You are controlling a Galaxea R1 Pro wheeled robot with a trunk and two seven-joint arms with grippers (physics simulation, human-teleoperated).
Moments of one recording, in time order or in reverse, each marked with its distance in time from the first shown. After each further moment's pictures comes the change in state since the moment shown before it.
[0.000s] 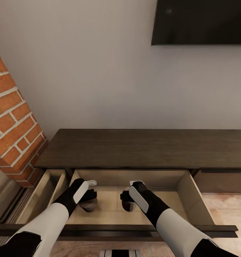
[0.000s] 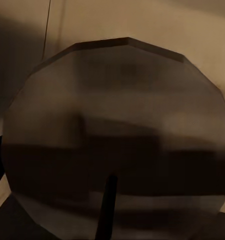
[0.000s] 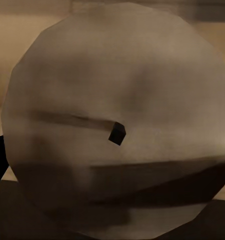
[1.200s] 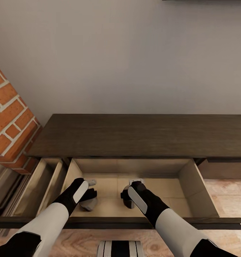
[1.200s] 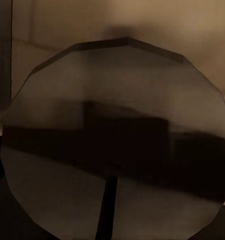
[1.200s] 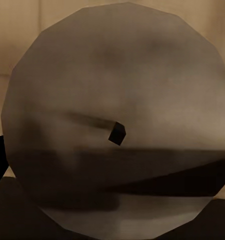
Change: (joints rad) left arm -0.001 0.001 0.000 -0.008 0.001 -0.003 -0.002; right arm 0.000 0.007 0.001 -0.010 0.089 -0.002 0.004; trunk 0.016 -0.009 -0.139
